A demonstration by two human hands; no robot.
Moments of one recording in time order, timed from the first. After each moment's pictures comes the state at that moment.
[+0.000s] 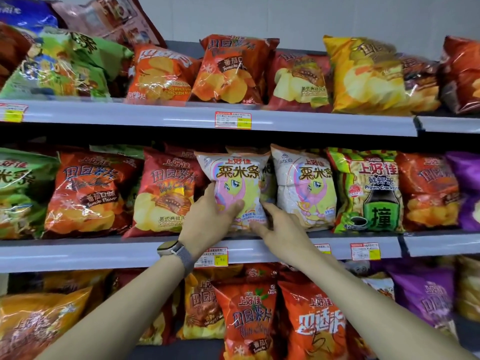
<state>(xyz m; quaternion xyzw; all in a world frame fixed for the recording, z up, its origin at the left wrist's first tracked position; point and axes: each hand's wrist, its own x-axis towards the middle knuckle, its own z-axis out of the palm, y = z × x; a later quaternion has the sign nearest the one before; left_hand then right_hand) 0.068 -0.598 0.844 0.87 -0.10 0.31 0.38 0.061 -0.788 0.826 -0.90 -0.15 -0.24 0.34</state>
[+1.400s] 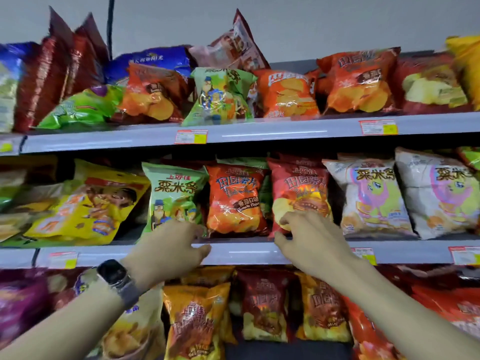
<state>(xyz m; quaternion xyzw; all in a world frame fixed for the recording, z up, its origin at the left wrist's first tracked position) -0.068 -0.266 0.855 0.98 0.00 0.21 0.01 -0.024 -0.534 0.845 -0.93 -0.15 -0.31 0.10</state>
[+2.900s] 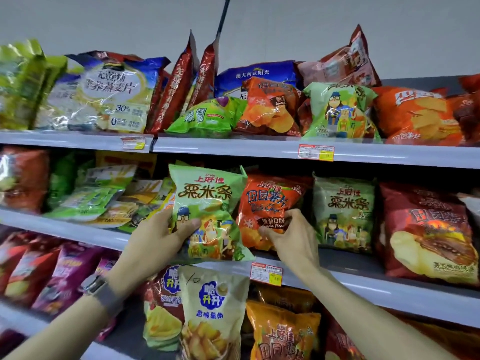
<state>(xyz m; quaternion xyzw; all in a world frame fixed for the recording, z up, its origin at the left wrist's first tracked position) -0.120 -0.039 0.847 0.84 0.06 0.41 0.35 0.055 -0.277 0.835 -0.82 -0.19 -0.34 0.42</state>
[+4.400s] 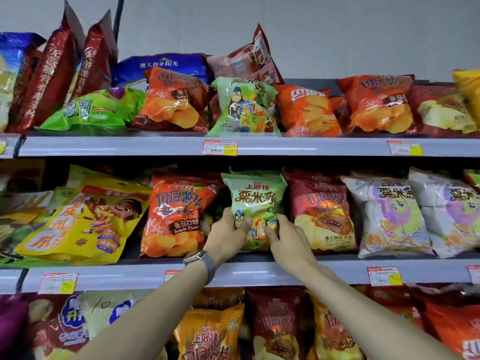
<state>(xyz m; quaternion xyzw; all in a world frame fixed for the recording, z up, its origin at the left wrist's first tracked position) 0.053 -0.266 0.854 0.85 -0.11 0.25 0.44 0.055 -0.433 0.835 -0.90 -0.10 -0.28 0.33</state>
